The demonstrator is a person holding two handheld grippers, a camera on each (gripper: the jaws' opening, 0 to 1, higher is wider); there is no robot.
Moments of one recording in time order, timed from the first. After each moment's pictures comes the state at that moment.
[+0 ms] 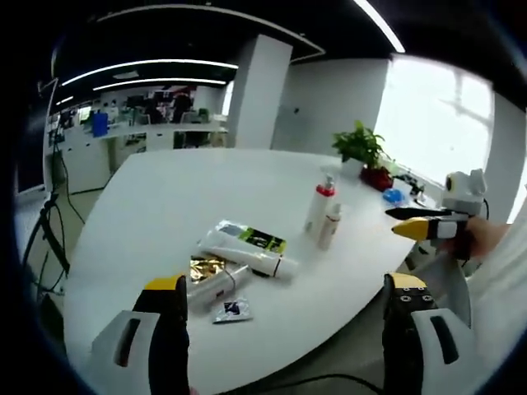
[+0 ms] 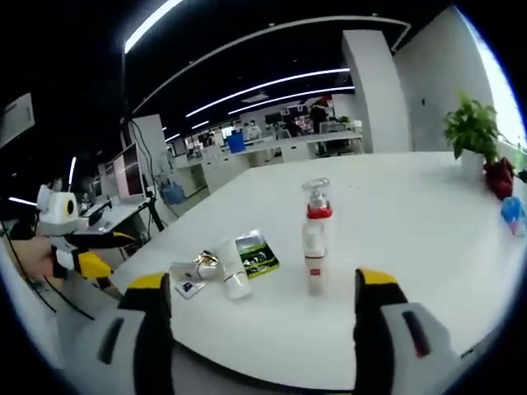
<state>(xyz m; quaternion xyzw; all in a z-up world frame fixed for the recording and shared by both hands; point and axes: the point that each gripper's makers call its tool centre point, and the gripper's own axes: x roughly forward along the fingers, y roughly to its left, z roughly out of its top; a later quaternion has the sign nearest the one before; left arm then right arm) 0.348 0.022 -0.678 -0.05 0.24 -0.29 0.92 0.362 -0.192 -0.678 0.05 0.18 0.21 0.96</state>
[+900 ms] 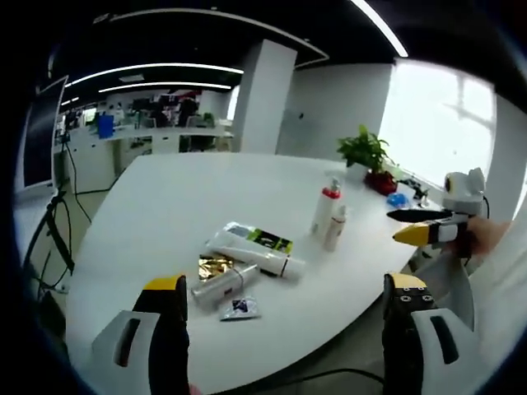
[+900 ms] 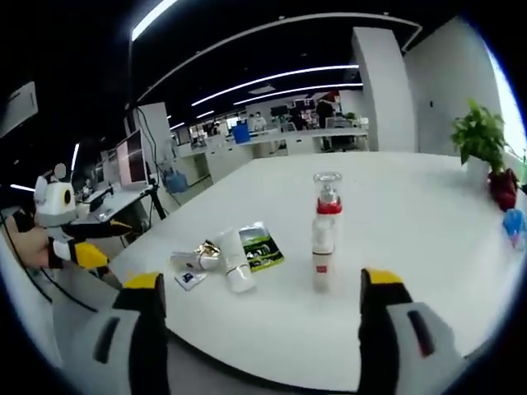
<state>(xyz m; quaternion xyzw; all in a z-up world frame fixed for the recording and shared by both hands) 0.347 0.033 -0.679 -0.05 0.22 -0.28 0.93 0.369 -0.177 -0.683 0.02 0.20 0.22 0.95</state>
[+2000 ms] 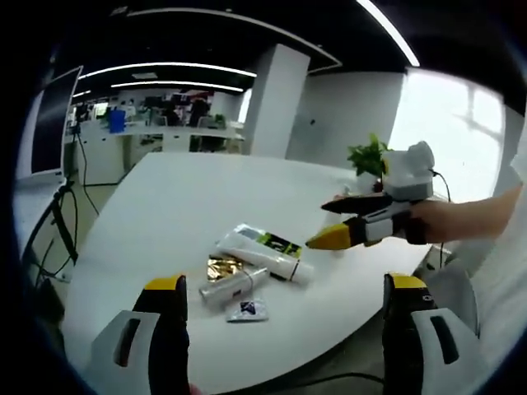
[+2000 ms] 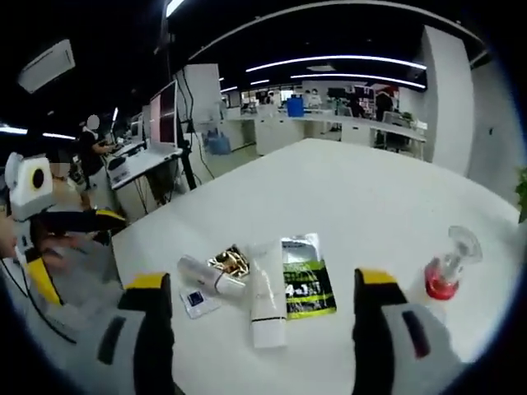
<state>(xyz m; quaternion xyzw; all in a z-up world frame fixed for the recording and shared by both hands) 0.358 0.049 -0.683 -0.08 0.22 -0.26 0.94 0.468 -0.062 -0.712 -0.07 0.25 0.35 0.90</state>
